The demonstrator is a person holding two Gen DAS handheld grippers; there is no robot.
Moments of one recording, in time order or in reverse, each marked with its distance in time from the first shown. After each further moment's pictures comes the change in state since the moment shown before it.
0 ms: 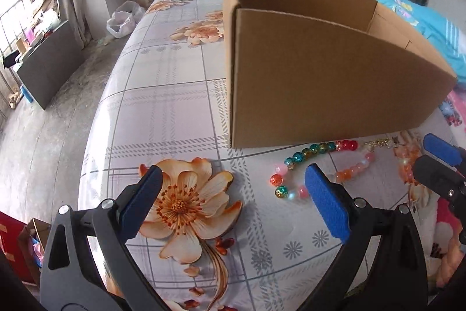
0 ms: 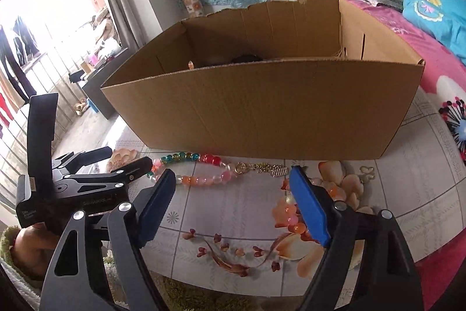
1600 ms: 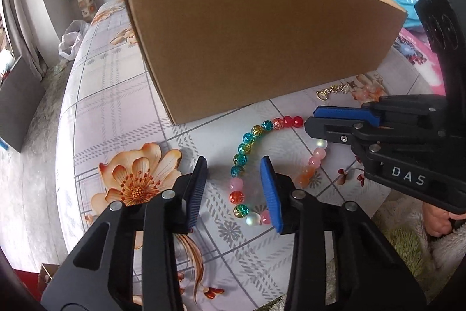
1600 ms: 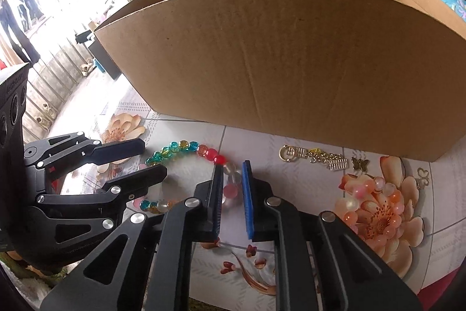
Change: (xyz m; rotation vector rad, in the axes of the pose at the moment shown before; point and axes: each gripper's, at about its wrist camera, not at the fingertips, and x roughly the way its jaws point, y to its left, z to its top) left arm 0.002 -0.031 -0.018 0.253 0.053 -0.151; right arm 0.062 0.048 0.011 -0.102 0.185 0.034
